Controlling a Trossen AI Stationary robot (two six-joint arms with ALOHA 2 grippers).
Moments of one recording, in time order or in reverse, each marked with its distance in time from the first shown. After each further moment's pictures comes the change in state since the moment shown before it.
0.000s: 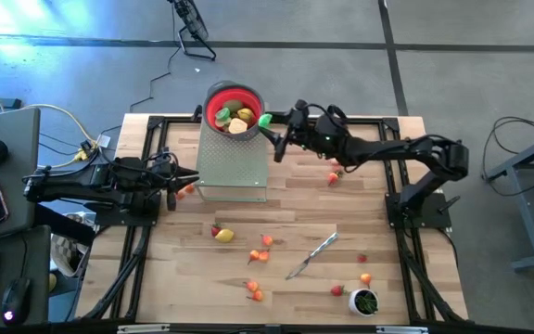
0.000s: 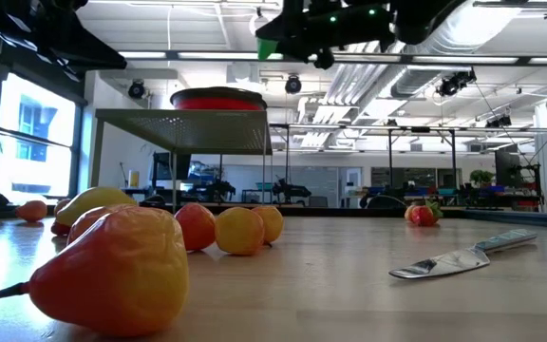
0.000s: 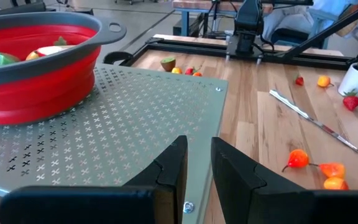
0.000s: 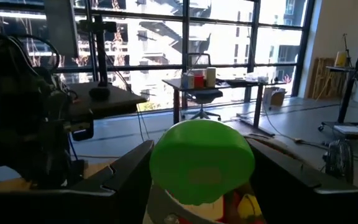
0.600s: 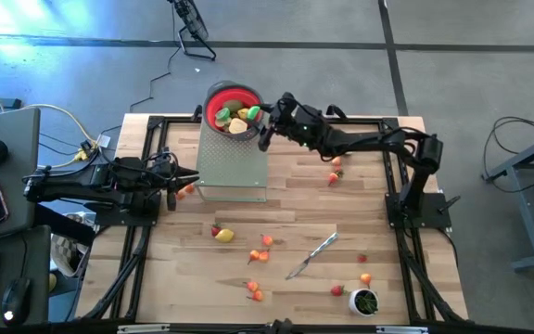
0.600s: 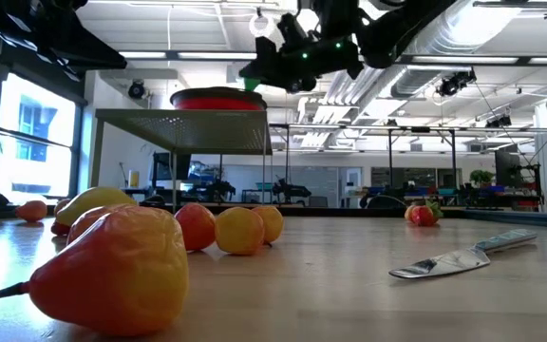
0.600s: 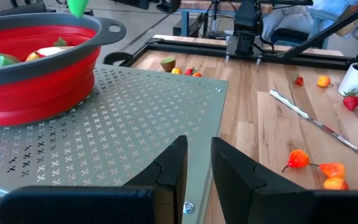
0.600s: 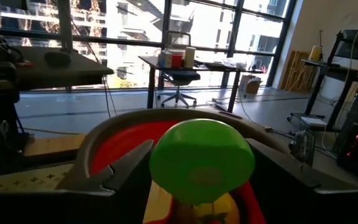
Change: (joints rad) left arm 0.000 0.000 0.000 0.001 0.000 0.003; right arm -0.086 0.207 0.151 -0.020 0.003 -0.100
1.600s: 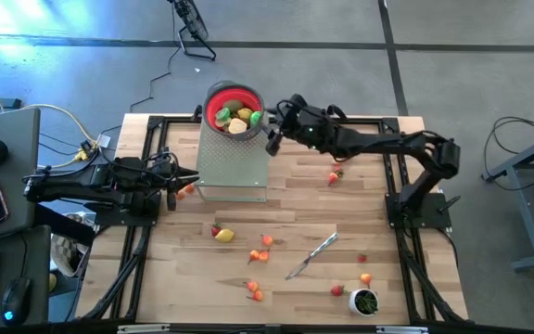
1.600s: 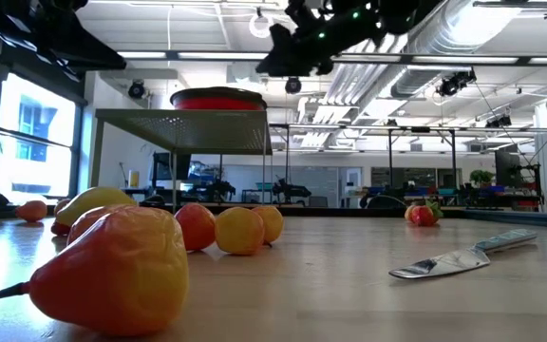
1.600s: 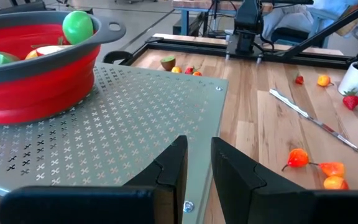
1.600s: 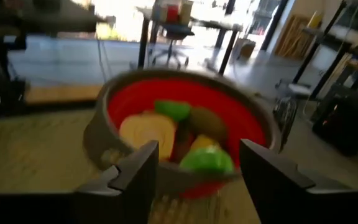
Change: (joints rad) left arm 0.000 0.000 0.000 -0.006 0.000 -0.003; right arm 0.057 -0.164 -0.001 -0.360 0.115 -0.044
